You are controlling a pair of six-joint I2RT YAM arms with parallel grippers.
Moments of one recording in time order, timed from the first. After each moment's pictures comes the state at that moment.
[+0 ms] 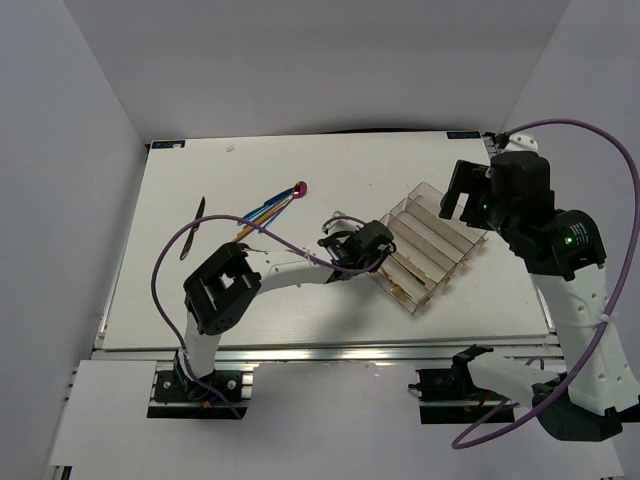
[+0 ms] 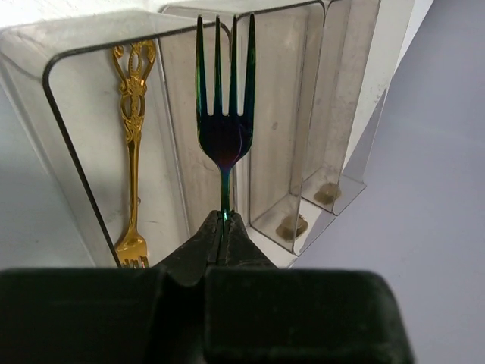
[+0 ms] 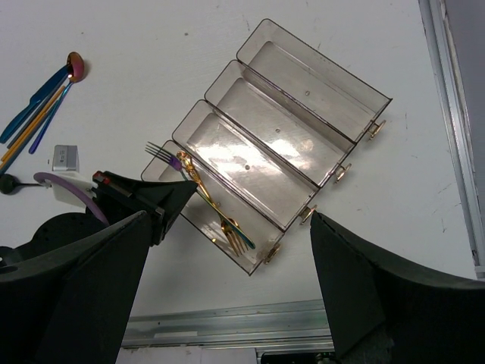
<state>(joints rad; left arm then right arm) -1.03 1.97 1.39 -0.19 -0.40 -1.70 0.40 1.09 1.64 -1.16 0.30 0.39</state>
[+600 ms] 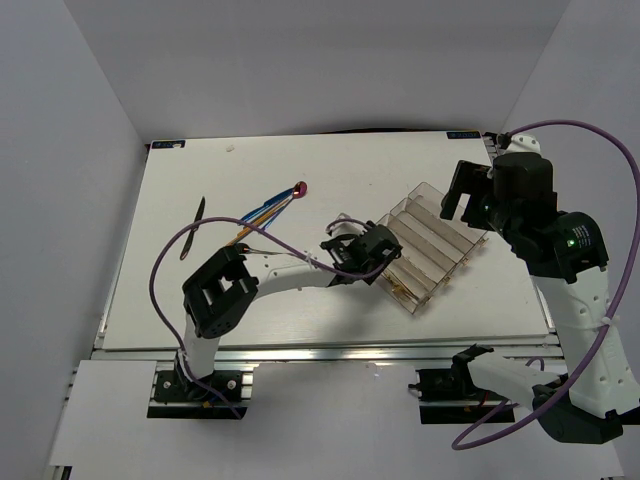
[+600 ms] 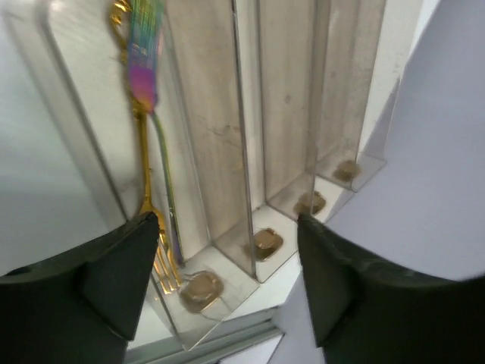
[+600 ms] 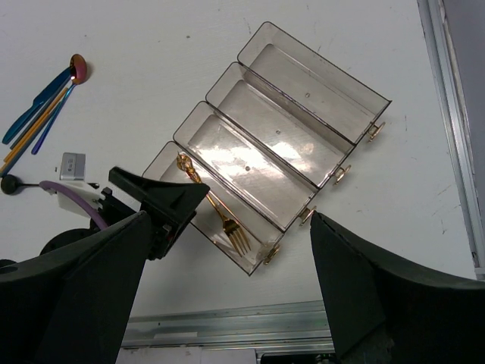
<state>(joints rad) -1.07 1.96 1.40 -0.22 -0.39 -1.70 0.40 1.07 1.64 -1.16 0.30 0.38</state>
